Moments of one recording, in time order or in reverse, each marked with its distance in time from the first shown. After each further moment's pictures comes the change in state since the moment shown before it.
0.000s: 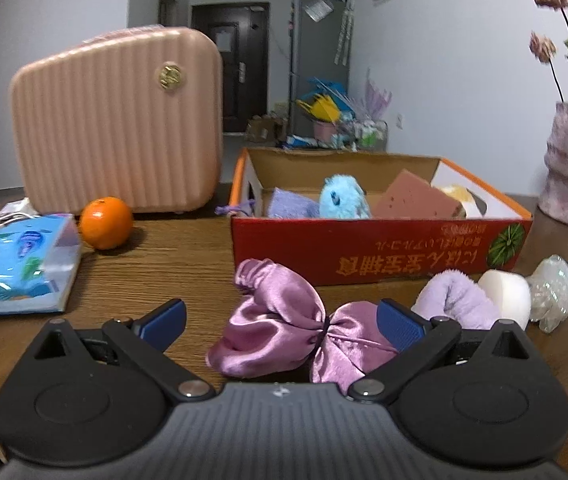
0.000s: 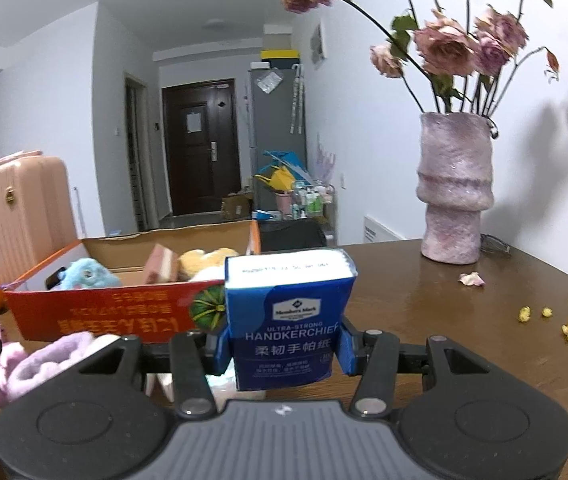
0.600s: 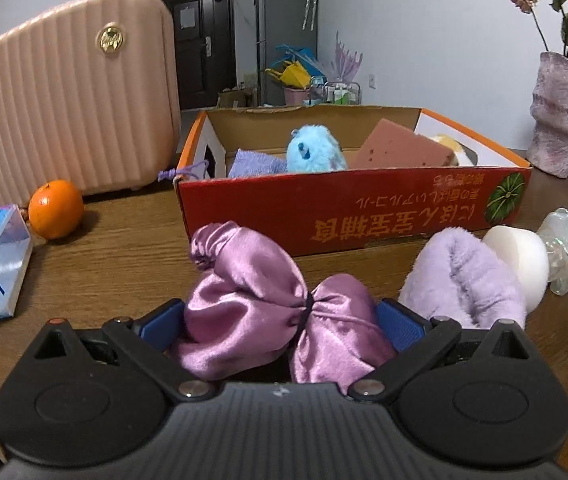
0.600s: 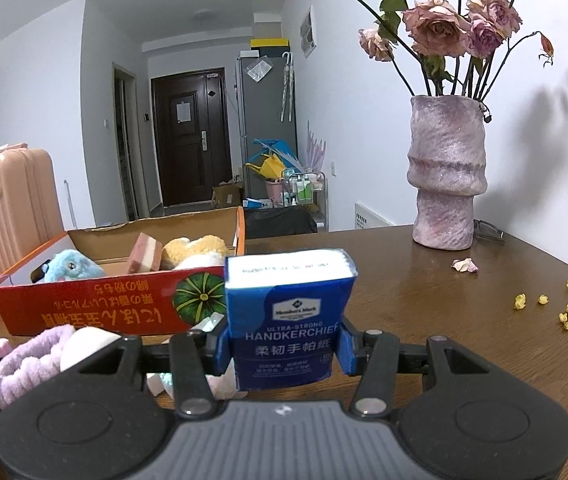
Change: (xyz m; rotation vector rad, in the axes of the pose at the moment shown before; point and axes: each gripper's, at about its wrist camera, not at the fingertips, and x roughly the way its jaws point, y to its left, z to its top) left arm 0.044 -0.013 -0.008 0.085 0.099 -0.065; right arm 0.012 -0.003 -0.001 0.009 0.040 -0.021
